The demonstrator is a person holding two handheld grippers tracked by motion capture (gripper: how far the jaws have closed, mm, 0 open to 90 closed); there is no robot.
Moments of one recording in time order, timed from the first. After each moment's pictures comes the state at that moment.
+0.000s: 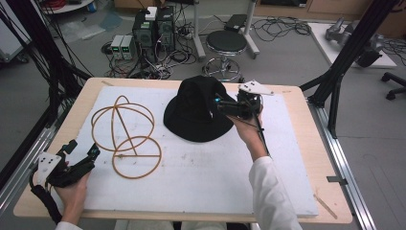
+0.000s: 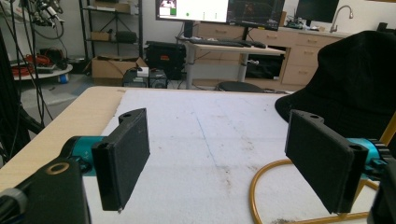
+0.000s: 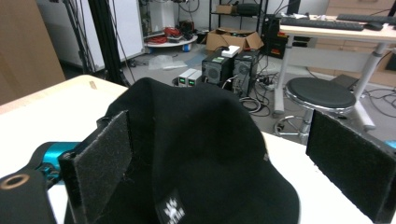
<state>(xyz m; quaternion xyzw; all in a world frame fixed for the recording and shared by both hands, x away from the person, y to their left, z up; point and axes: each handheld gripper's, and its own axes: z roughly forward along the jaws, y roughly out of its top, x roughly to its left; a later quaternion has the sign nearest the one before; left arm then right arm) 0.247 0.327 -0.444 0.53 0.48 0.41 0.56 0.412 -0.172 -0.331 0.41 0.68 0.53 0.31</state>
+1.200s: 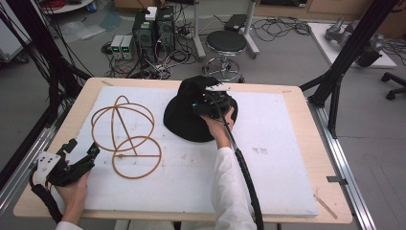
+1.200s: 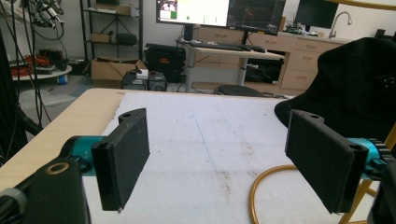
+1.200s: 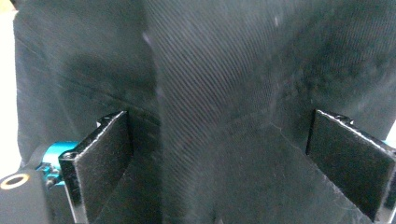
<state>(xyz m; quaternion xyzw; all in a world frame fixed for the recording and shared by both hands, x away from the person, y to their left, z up) 0.249 0.328 -0.444 0.53 0.48 0.41 0.56 0.474 -0.098 -0.399 0.48 0.73 0.42 0.27</state>
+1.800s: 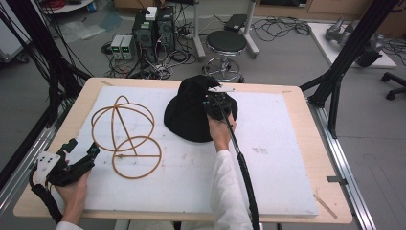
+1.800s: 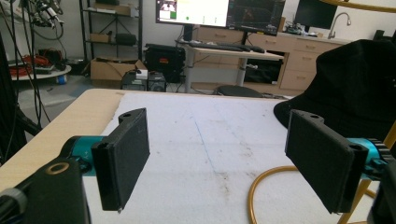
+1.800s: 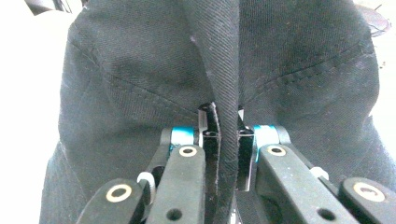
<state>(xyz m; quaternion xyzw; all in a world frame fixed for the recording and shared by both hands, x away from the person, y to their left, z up) 0.249 0.328 -0.442 0.53 0.48 0.41 0.56 0.460 -0.106 -0.391 0.47 0.72 0.43 0.25</state>
